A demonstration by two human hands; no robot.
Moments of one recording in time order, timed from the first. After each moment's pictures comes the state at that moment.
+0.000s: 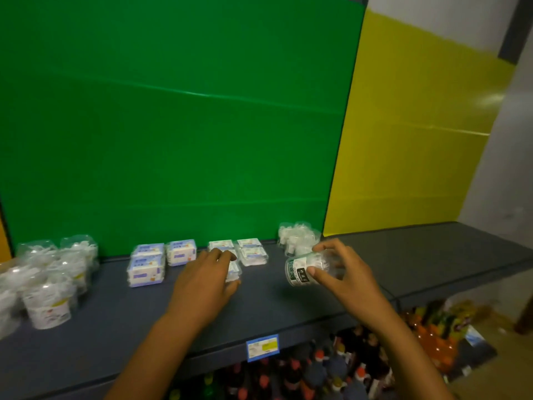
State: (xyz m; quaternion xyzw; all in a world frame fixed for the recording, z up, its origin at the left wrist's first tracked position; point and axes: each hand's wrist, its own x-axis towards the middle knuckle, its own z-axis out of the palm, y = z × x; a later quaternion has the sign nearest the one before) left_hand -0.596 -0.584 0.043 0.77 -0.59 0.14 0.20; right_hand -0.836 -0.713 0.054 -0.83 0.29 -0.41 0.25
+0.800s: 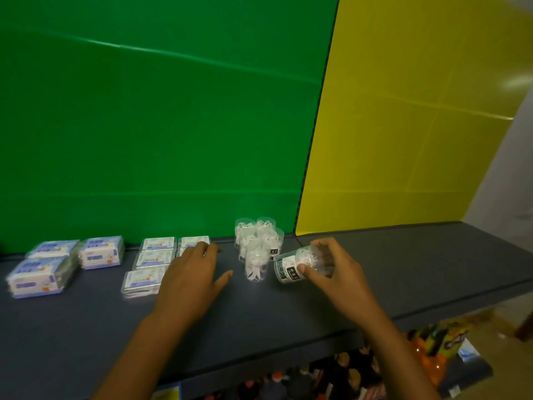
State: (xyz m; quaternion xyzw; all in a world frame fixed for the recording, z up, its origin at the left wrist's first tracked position) left_hand -0.656 -0.752 0.016 0.81 -0.53 0.12 0.20; right_hand -0.890 -0.895 0.025 -0.82 0.32 -0.38 0.29
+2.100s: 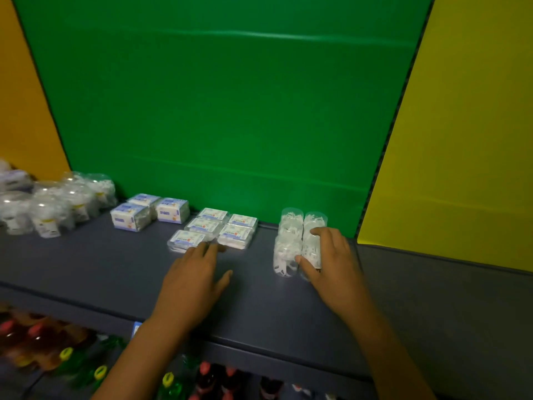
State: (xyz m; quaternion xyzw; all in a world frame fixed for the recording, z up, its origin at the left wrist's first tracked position) left_hand -0.718 -0.741 -0.009 0.91 -0.34 0.15 0.19; right_hand -0.831 -0.975 -0.002 -0.93 0.15 -0.30 0.17
